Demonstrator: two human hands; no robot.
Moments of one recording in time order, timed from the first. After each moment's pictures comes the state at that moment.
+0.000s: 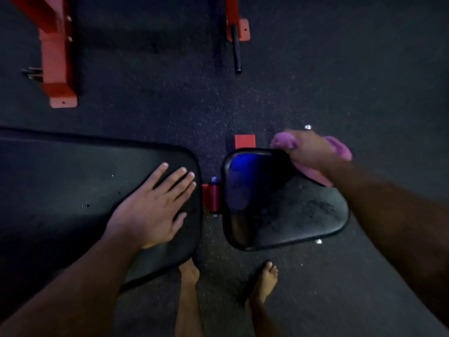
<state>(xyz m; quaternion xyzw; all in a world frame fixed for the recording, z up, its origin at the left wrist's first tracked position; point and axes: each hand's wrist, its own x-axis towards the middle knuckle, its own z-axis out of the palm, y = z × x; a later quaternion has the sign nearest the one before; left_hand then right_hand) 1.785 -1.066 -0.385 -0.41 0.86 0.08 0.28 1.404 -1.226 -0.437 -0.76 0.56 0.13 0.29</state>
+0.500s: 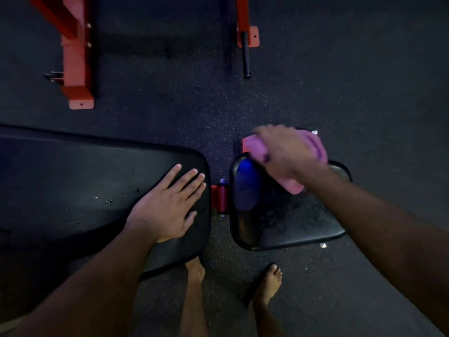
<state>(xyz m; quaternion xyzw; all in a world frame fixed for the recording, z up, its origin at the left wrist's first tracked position) 1.781 -1.064 -0.380 -0.42 0.86 0.08 0.27 1.490 -1.212 -0.392 -0.85 0.48 0.10 0.19</state>
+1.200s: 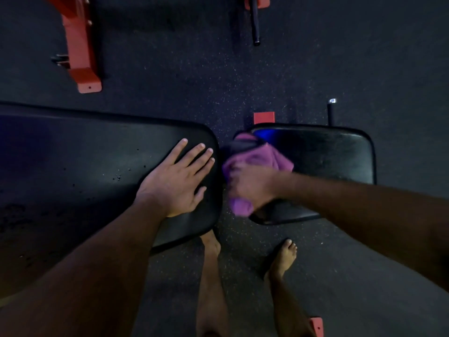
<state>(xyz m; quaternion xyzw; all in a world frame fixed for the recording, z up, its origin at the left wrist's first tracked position) 1.780 -1.064 -0.383 -0.41 0.87 0.05 0.28 1.543 -1.112 -0.454 -0.95 0.01 0.25 0.17</state>
